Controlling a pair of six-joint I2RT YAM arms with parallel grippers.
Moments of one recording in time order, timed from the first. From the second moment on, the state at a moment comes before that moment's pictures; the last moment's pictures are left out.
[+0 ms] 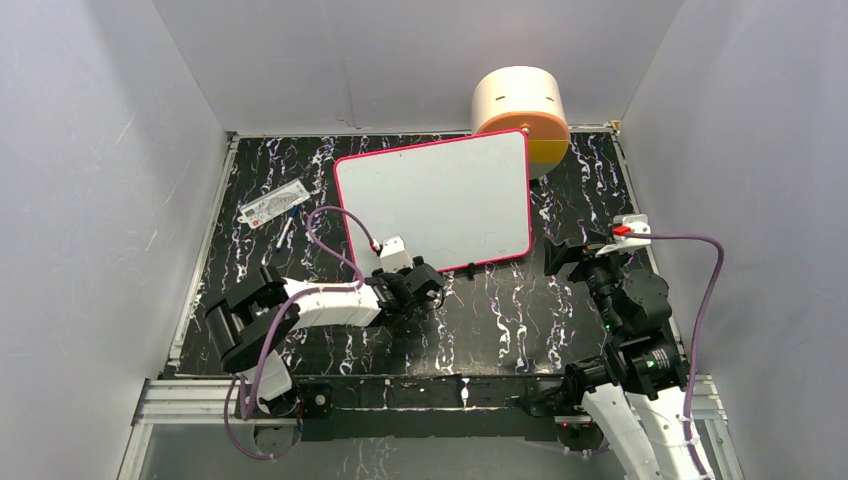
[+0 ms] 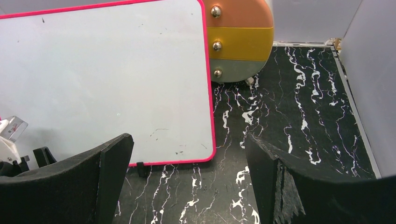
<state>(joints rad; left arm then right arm) -1.05 1.65 0.81 -0.17 -0.67 -1.15 0.30 0.33 0.63 -0.32 0.07 0.13</state>
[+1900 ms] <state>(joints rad) 0.14 1.63 1.13 -0.45 -0.04 -0.28 0.31 0.33 0.62 -0.32 0.08 0.10</state>
